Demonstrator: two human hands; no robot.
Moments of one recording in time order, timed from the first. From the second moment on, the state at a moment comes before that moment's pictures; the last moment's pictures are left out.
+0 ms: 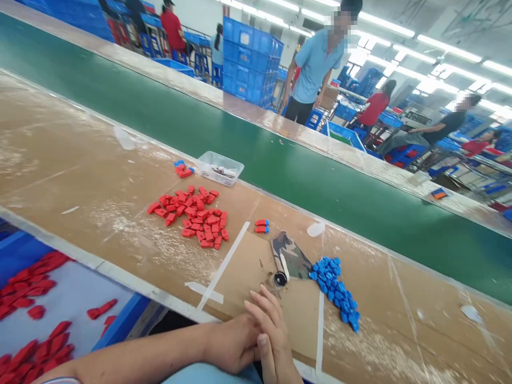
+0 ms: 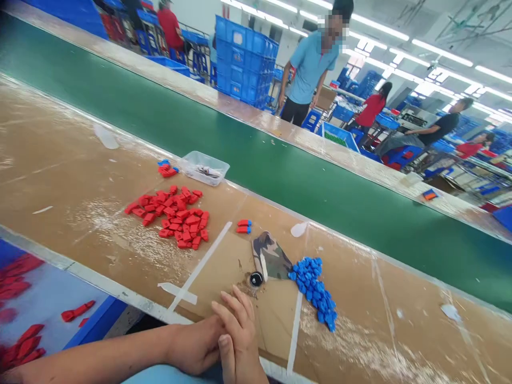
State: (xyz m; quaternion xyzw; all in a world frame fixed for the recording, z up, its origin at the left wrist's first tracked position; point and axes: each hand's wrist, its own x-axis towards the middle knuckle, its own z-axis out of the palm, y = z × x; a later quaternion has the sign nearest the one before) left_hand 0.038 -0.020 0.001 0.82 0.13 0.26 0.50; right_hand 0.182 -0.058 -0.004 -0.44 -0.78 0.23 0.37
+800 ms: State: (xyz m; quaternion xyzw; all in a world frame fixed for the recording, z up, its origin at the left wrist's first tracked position) left_hand 0.010 0.106 0.033 0.75 0.62 0.14 0.20; right_hand 0.316 -0.024 -0.038 -0.78 -0.54 0.02 0.30
